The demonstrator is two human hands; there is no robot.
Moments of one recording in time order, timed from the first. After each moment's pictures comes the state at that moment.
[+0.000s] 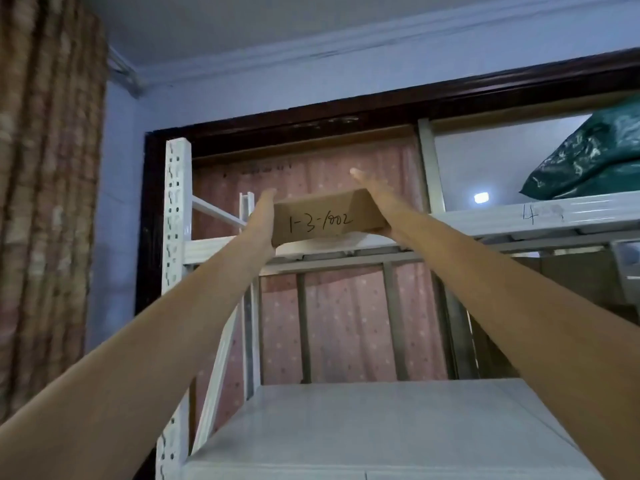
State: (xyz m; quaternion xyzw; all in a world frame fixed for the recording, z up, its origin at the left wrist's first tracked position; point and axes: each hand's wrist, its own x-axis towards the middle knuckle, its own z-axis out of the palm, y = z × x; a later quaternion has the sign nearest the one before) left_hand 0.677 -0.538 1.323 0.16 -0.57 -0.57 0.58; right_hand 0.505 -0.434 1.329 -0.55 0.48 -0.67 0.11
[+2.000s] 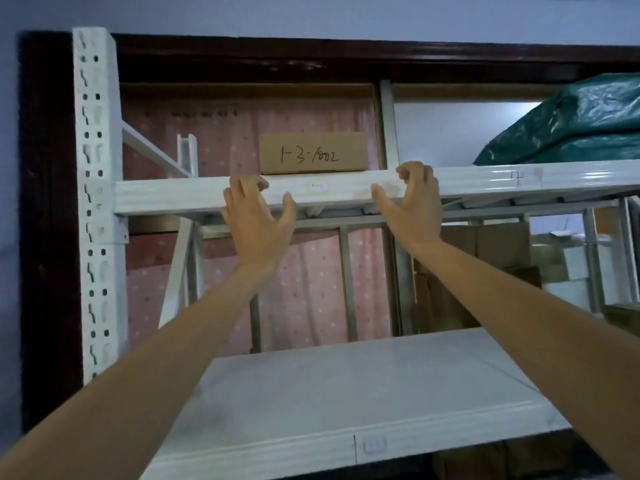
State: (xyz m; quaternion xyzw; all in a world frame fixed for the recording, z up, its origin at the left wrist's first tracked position) left_hand 0.632 -0.621 1.240 0.14 -0.63 0.01 0.76; right_hand 0.459 -0.482 1.248 -0.38 0.58 -0.56 -0.45
